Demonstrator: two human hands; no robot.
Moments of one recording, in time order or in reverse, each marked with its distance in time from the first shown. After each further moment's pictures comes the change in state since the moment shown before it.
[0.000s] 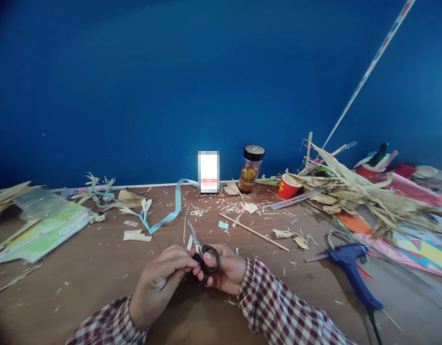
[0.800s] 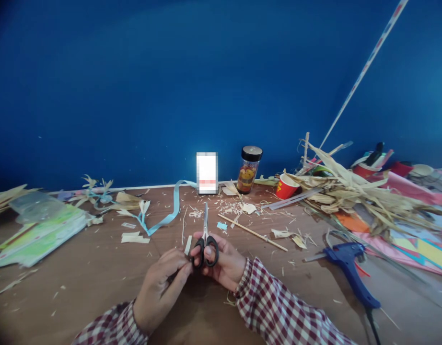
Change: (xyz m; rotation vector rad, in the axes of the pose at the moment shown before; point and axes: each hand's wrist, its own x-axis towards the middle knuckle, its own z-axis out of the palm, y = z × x) left_hand -0.007 -0.001 0.008 0.185 -0.017 -0.188; right_hand 0.004 -0.001 0.003 -0.058 0.084 -0.207
